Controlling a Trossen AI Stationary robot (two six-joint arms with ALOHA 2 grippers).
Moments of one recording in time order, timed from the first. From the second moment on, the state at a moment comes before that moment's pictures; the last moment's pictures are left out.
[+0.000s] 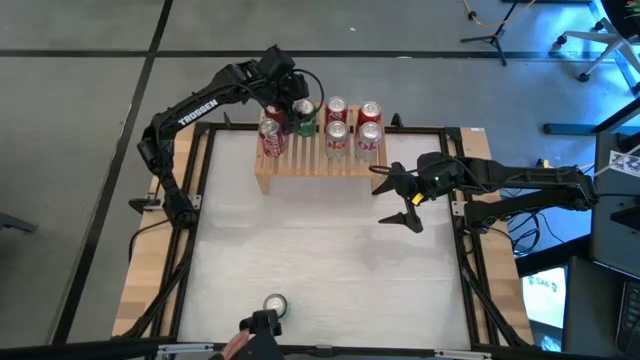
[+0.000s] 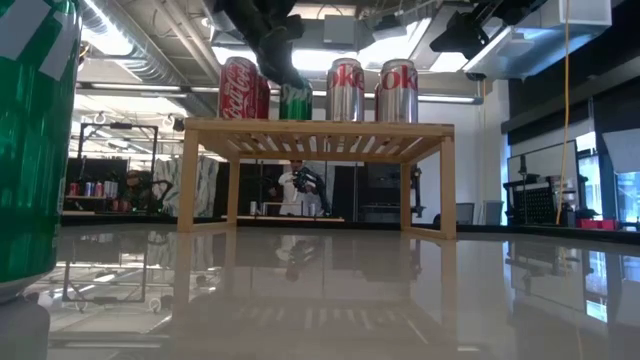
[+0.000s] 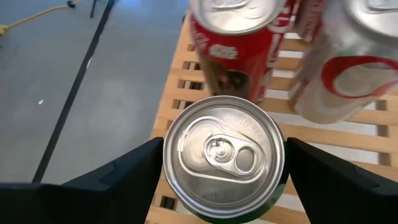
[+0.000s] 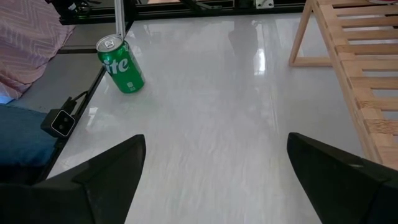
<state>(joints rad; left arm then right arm) 0.67 1.76 1.88 -0.96 0.14 0.46 -0.05 1.00 0.92 -0.47 -0.27 -0.01</state>
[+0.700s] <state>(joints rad) 0.68 1.76 1.87 -0.94 0.15 0.46 -0.05 1.00 0.92 -0.47 -0.27 -0.01</state>
